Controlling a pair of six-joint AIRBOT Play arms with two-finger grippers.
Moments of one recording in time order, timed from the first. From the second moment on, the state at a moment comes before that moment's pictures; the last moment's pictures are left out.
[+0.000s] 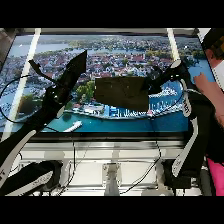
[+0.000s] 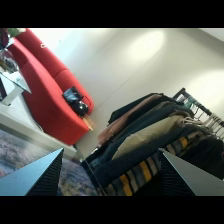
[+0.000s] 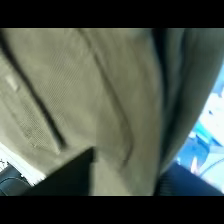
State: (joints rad) left arm -0.37 -1.15 0.72 1.79 0.79 -2.61; right arm -0.08 -2.22 1.95 -0.94 1.60 1.49
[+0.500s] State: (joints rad) left arm -0.37 -1.15 0.72 1.79 0.79 -2.61; right arm -0.14 -2.15 1.95 -1.01 1.61 1.49
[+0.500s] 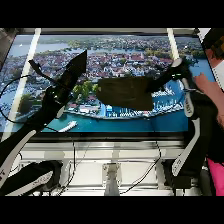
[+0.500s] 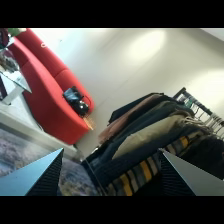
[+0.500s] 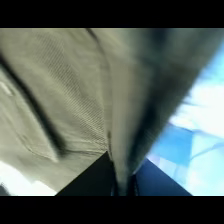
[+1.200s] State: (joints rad) left arm -0.37 -1.15 0.72 1.79 0.79 -2.61; right arm -0.83 -1.75 2.03 -0.88 1.59 1.64
